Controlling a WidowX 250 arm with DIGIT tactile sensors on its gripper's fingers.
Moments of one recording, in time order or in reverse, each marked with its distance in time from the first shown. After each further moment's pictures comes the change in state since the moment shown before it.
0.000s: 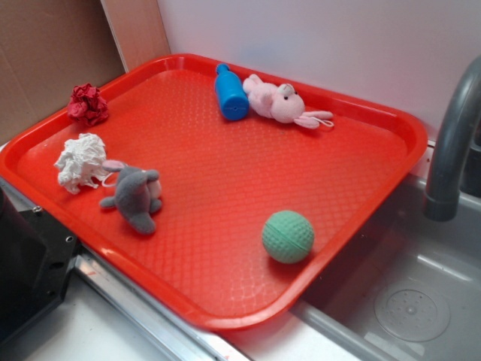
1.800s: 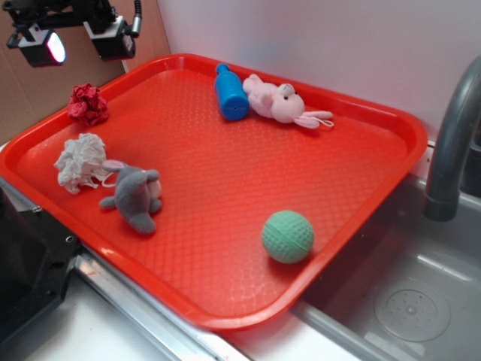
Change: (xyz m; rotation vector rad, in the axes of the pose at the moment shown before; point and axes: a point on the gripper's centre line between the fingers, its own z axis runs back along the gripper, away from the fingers) arm 0.059 0.101 -0.122 0.140 -0.126 0.685
